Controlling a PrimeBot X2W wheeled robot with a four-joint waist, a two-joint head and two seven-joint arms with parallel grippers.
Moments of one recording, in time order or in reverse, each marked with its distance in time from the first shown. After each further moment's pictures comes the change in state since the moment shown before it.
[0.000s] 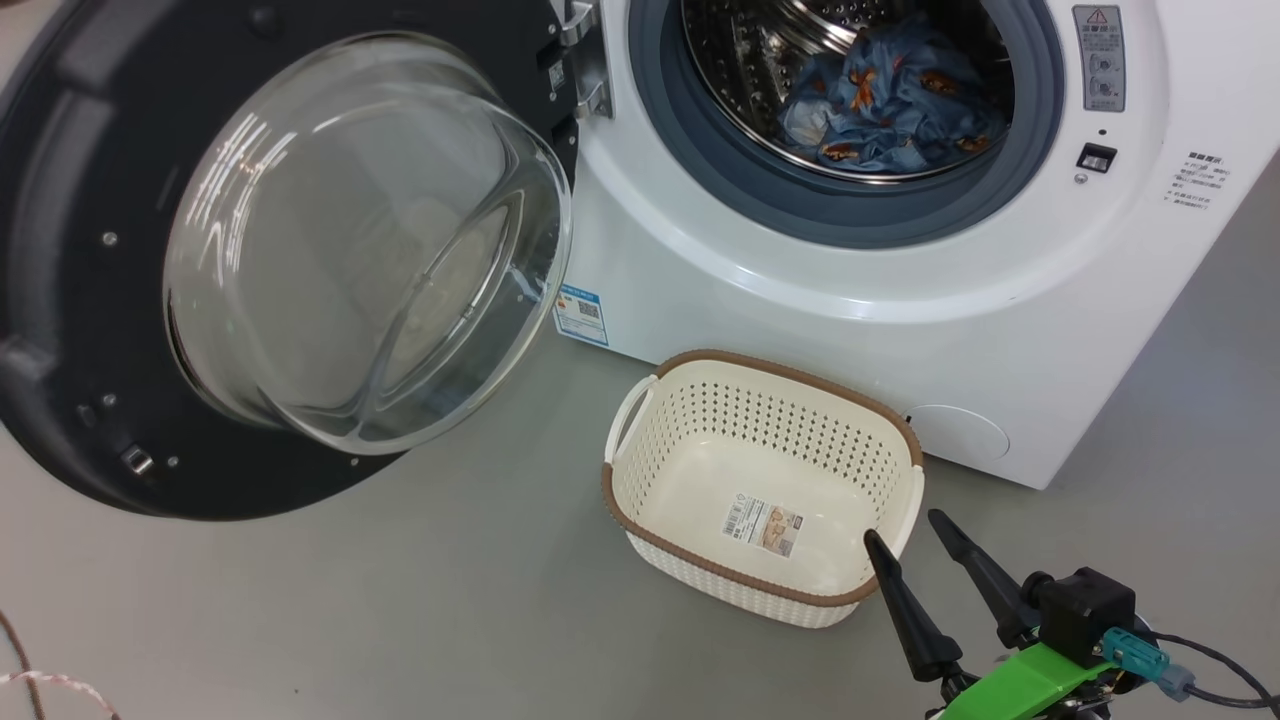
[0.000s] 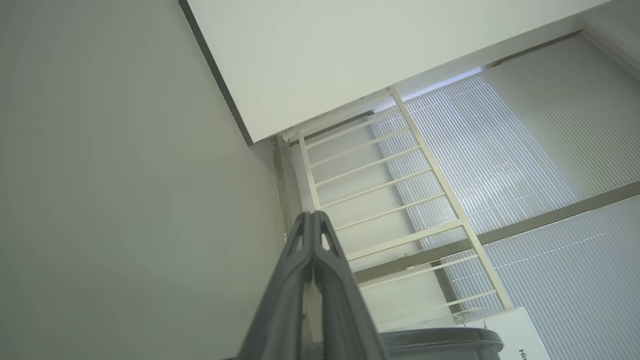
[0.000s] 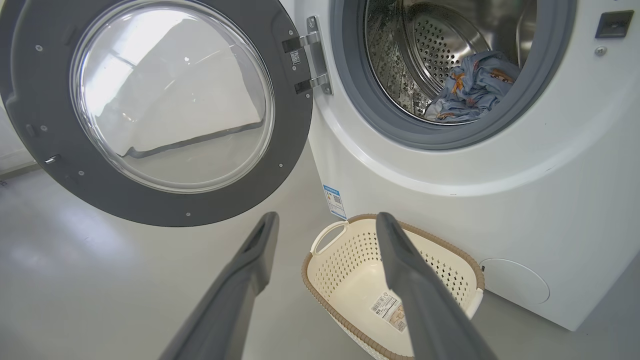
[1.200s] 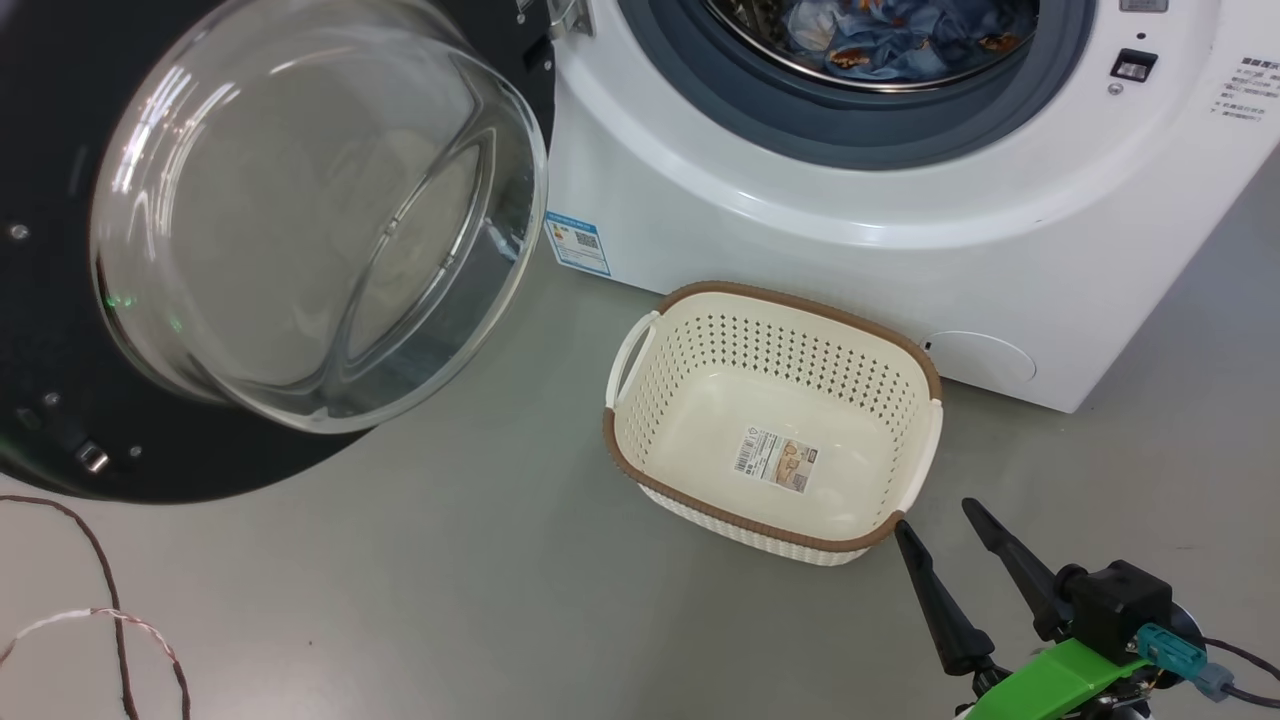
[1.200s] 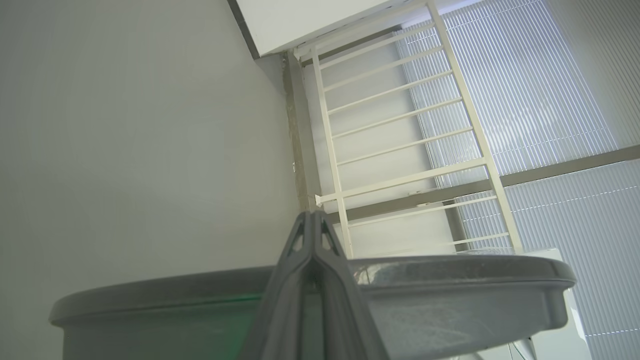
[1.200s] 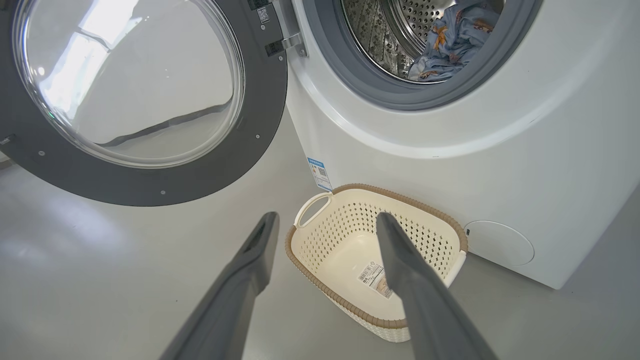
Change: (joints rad) left arm -0.156 -0.032 -0.093 0.212 -0.060 -0.046 0.127; right arm 0.046 -0.012 -0.063 -0.126 -0.049 0.000 0.079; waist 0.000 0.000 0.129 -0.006
